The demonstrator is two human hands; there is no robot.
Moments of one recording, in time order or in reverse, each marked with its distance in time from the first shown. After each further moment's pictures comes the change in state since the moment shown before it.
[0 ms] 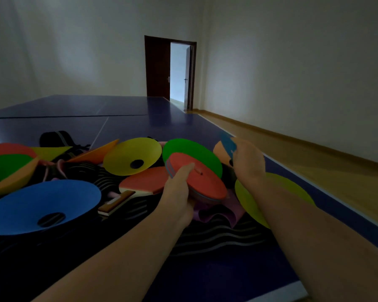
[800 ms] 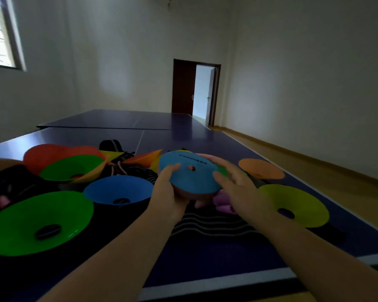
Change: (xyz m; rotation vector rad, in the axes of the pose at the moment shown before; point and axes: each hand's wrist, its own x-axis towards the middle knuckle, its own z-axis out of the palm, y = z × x) left_hand -0.112 0.086 -0.066 -0.177 -0.129 0.138; right_hand -0.175 -0.123 -0.096 0.941 -0.436 -0.242
